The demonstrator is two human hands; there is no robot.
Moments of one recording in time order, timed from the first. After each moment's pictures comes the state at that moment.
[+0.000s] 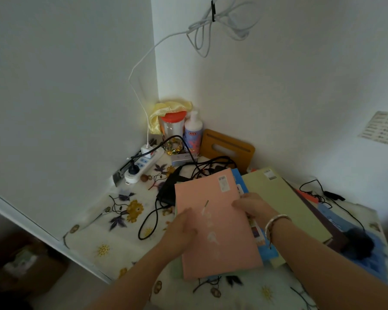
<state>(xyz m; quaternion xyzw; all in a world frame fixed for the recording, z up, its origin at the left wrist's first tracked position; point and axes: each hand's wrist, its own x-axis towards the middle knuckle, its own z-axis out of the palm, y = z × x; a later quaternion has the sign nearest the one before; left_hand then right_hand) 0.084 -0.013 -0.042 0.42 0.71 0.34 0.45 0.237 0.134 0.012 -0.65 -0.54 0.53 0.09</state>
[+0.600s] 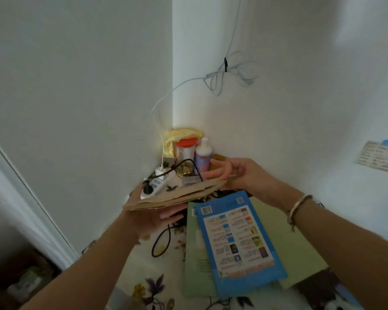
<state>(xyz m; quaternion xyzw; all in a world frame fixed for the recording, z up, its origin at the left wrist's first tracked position) -0.020 -0.033 0.061 0.01 0.37 0.64 0.68 0.203 0.102 0.155 -0.22 -0.74 0.62 0.17</state>
